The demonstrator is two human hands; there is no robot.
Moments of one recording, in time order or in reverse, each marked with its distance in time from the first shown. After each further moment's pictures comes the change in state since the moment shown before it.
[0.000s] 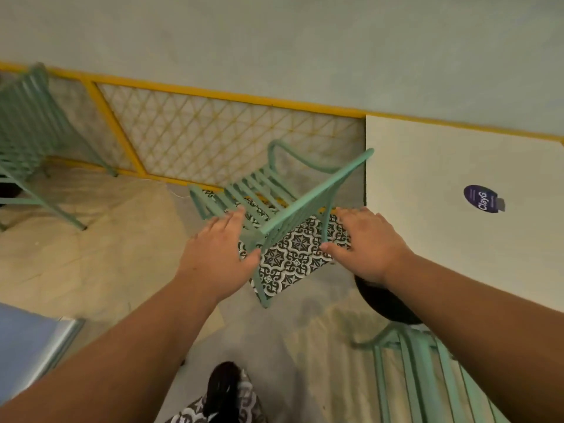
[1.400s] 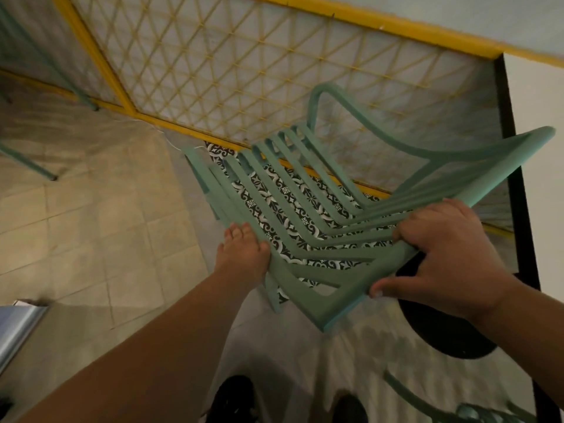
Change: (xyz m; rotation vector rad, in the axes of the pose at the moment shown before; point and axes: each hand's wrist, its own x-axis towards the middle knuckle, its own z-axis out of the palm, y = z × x) left_hand 0.263 -0.159 0.274 -0.224 -0.382 -0.370; right_hand 0.248 0.008 0.134 0.025 0.133 -0.270
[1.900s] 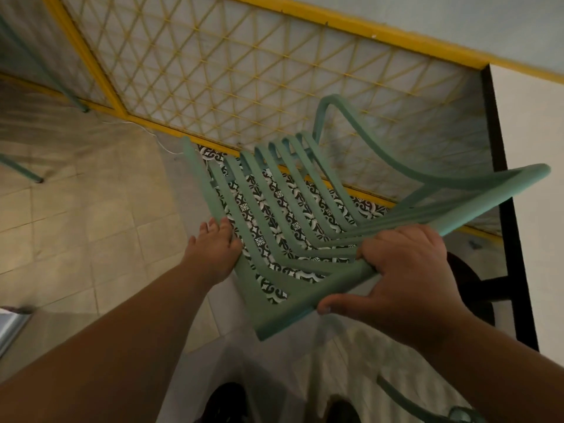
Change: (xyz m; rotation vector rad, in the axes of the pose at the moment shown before) left_hand 0.027 -0.044 -0.022 0.108 -0.025 0.067; right_hand -0.009 -0.057 0.015 0.026 0.082 0.104
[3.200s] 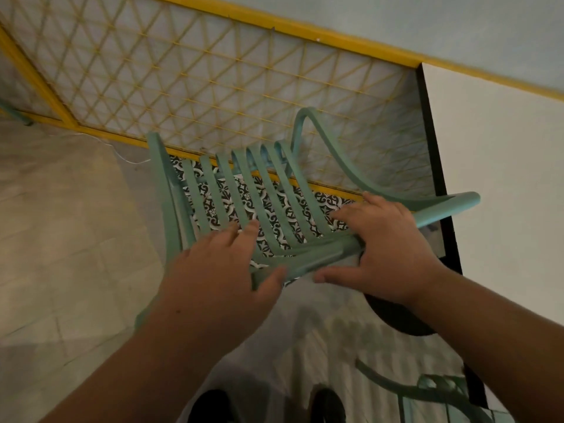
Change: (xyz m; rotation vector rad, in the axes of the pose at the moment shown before) left_hand -0.162 0.117 -0.070 0.138 0.194 0.315; right_hand 0.001 0.039 -0.031 -0.056 -0.282 0.127
